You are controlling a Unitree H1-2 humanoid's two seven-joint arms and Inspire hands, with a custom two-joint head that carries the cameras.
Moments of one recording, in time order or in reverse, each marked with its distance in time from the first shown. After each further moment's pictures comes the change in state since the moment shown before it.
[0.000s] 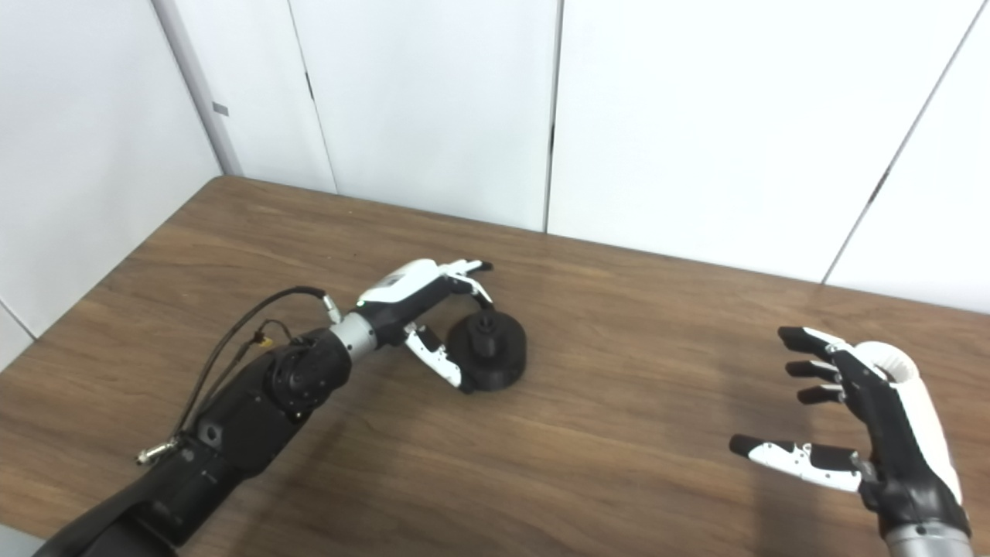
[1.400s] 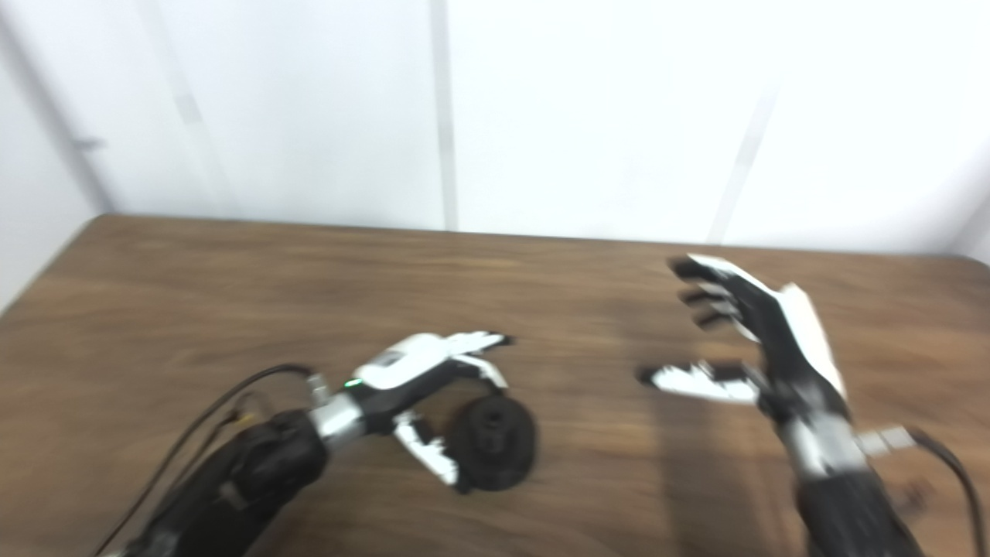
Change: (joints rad) left arm 0.080 -0.063 -0.150 -0.158 0.071 -0.105 -0.077; right arm -0.113 -0.005 -0.007 -0.037 -0.024 0.035 0.016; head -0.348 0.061
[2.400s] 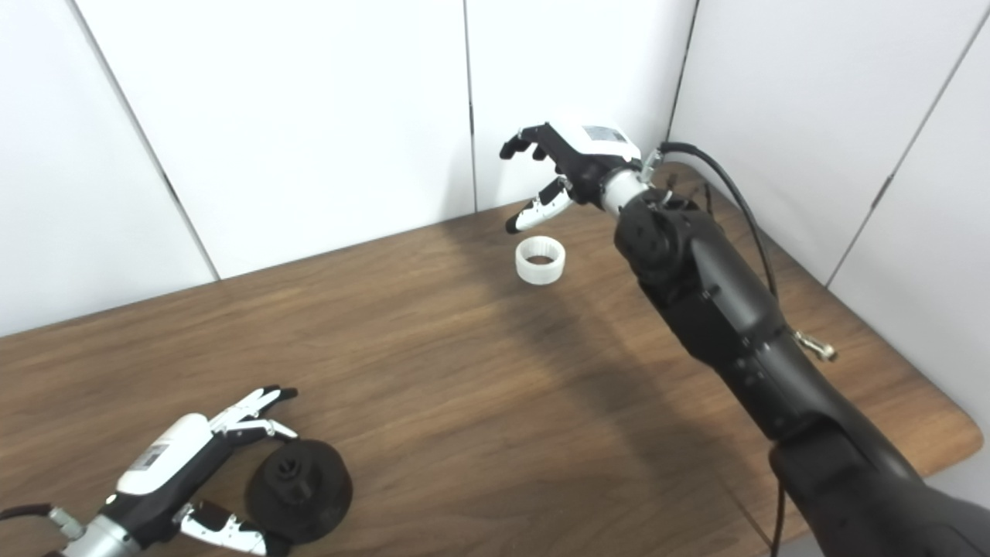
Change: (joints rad) left arm 0.020 0.077 0.031 0.078 -0.058 -0.169 0.007; right arm -0.359 -0.344 0.126 0.450 -0.304 0.026 0.128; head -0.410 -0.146
